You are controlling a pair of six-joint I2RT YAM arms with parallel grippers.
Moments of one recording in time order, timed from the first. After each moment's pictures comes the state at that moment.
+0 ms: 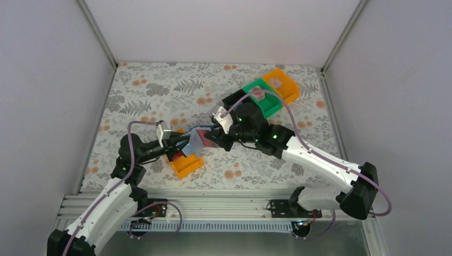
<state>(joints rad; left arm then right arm) -0.33 0.62 0.29 0.37 0.84 -0.28 0.92 1.25 1.09 -0.34 -0.26 0.03</state>
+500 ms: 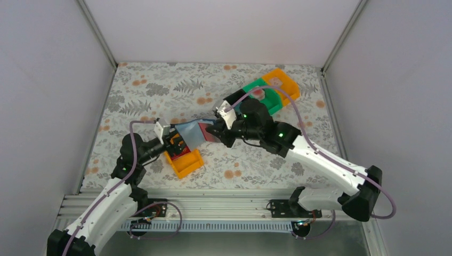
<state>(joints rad) -0.33 0.62 0.28 0.33 0.67 -0.24 0.92 1.24 1.14 -0.39 -0.28 0.06</state>
